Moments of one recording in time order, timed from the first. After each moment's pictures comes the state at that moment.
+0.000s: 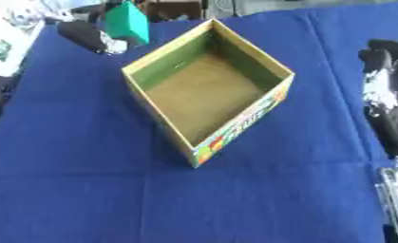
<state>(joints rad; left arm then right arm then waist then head) -1.14 0.36 -0.24 -1.18 -0.82 -0.23 -0.65 -0.19 -0.29 -0.05 -1.98 0.14 -0.17 -0.23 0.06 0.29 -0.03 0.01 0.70</state>
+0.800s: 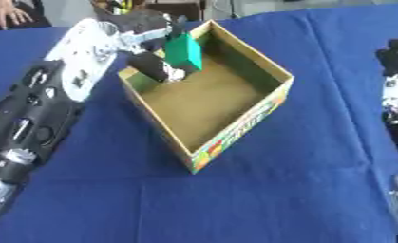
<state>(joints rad) -1.14 0.17 -0.26 -1.07 -1.00 -0.19 -0.56 -0.22 -0.30 -0.05 -1.98 0.12 -0.19 -0.25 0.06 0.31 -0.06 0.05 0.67</state>
